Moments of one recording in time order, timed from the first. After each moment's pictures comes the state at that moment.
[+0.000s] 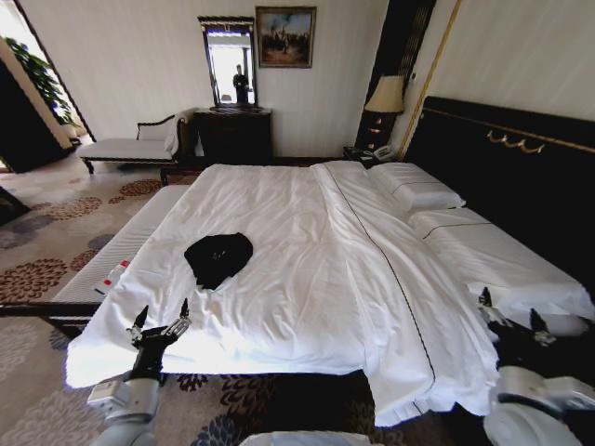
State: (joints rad) left arm 1.93 -1.33 -0.74 -2.40 -0.38 -0.04 -0.14; right arm -1.77 1.29 0.96 2.19 0.63 0.22 0.12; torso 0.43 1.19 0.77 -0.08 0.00
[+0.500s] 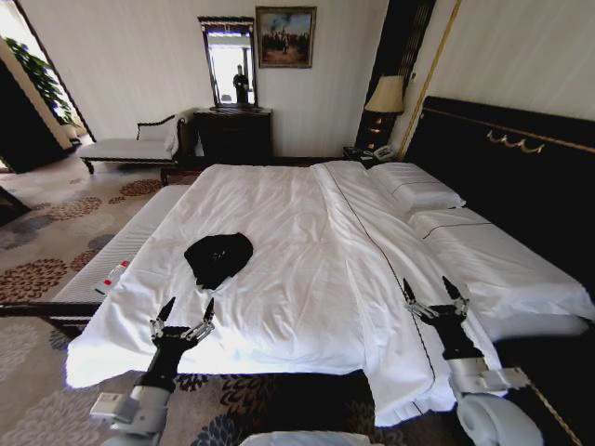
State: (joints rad) left arm 1.98 -1.35 -0.70 -2.47 -0.36 -0.09 0.06; right arm -1.80 1.22 0.89 2.19 0.51 0.25 -0.19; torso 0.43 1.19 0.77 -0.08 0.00
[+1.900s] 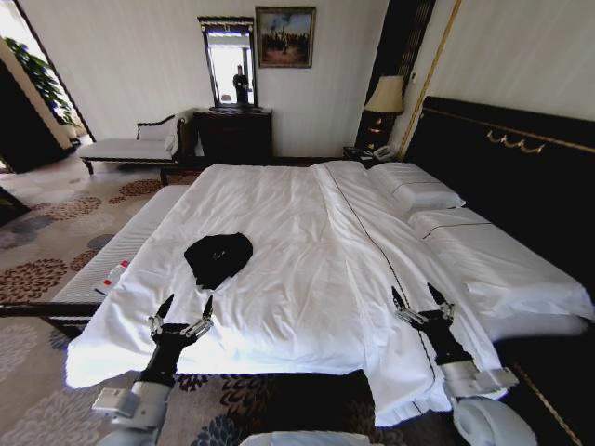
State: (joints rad) left arm 1.95 -1.36 -0.71 -2.43 -0.33 -0.07 0.03; right arm -1.78 1.23 0.87 2.13 0.51 0.25 -0.21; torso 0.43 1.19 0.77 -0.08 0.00
